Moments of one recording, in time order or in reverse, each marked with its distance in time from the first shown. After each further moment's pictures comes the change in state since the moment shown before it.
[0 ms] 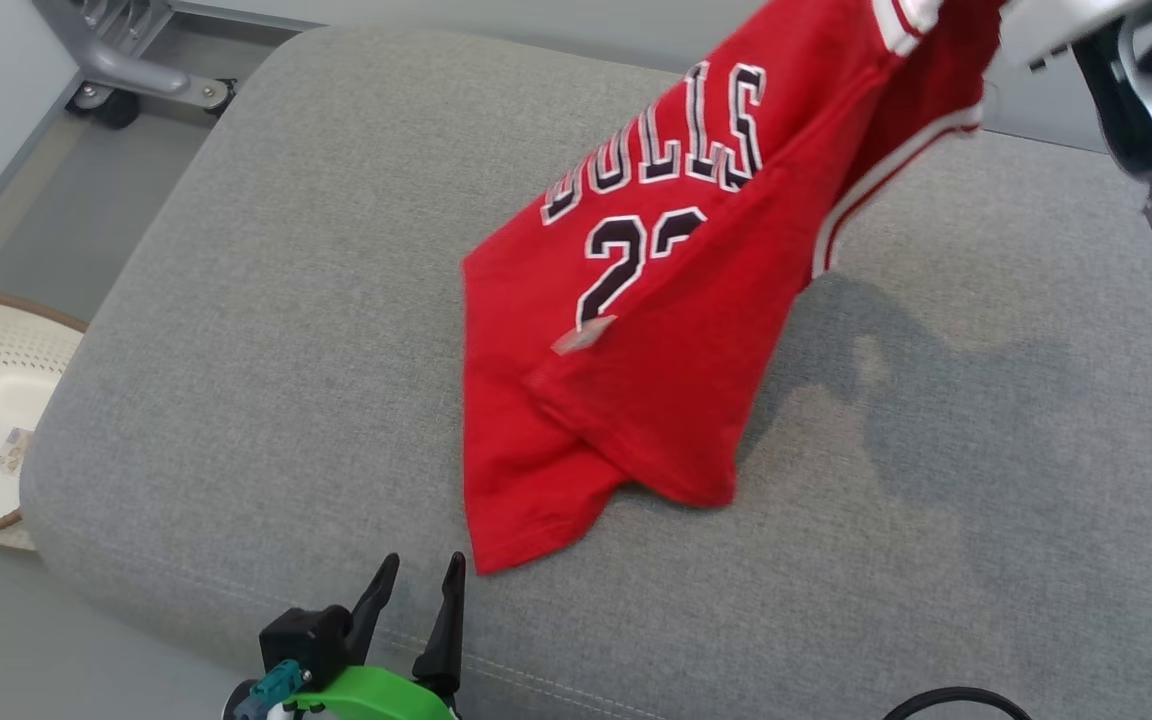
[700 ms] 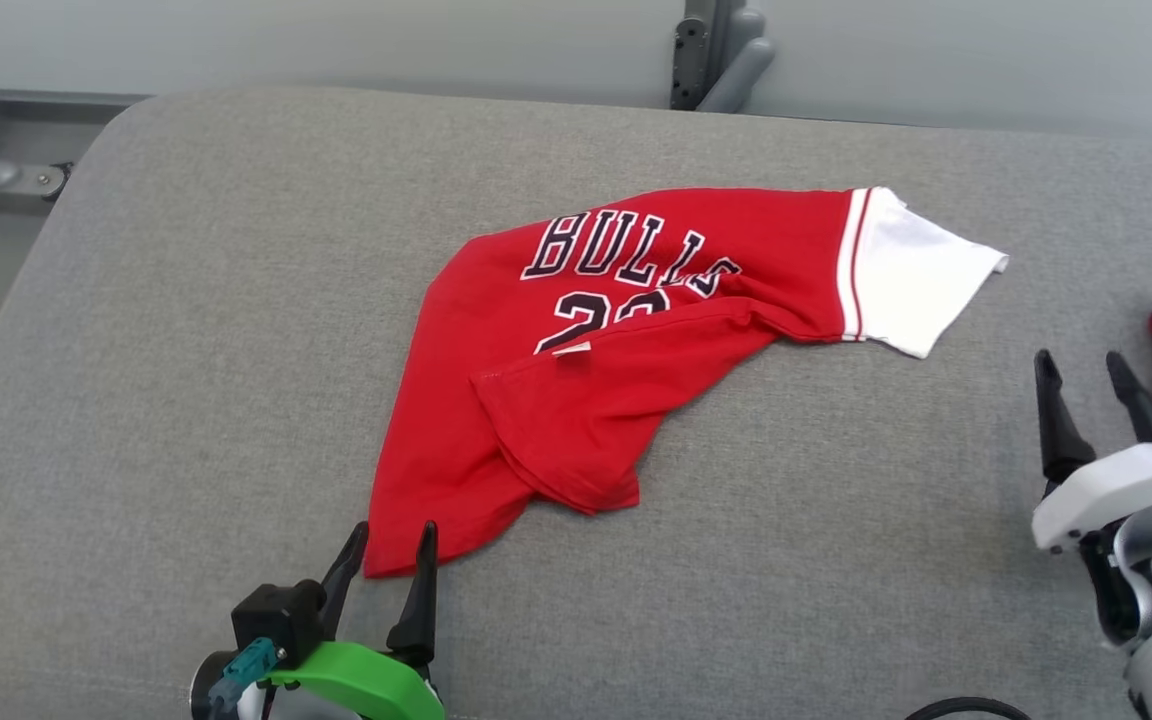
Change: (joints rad) left arm -0.023 0.000 0.068 -0.025 0.065 -0.015 0.000; right arm 0.768 0.065 -0.381 0.047 0.048 0.000 0.000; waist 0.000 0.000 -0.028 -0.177
